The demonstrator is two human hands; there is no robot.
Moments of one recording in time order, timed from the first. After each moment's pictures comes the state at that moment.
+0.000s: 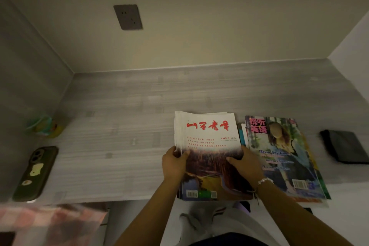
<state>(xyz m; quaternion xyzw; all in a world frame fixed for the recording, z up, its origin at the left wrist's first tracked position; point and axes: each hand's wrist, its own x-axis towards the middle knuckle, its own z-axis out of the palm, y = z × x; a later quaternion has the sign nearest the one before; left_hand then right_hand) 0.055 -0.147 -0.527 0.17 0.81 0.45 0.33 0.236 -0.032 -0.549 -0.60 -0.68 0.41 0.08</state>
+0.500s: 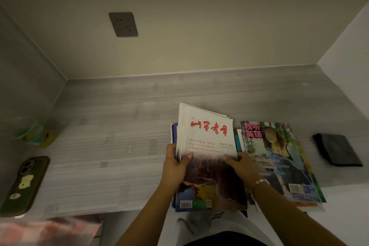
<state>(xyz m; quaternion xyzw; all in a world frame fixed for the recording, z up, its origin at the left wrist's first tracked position) 0.051 -0.146 -0.513 0.23 0.71 0.53 0.41 0.235 -0.023 -0.558 -0.61 -0.58 0.52 0.12</state>
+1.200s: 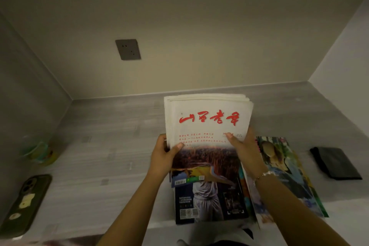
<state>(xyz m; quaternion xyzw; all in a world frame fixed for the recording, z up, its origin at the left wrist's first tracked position) 0.004 -0.122 -0.462 0.32 0.69 0.56 0.33 0.203 0.006 -0.461 -0.44 -0.57 0.57 0.39</state>
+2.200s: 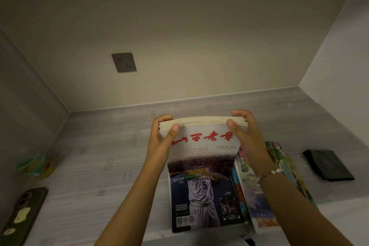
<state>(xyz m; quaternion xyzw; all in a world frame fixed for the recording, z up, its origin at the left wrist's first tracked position) 0.026 -0.115 -0.378 0.36 0.58 0.66 0.30 0.218 -0.006 -0.381 -0.33 -0.59 0.58 0.44</state>
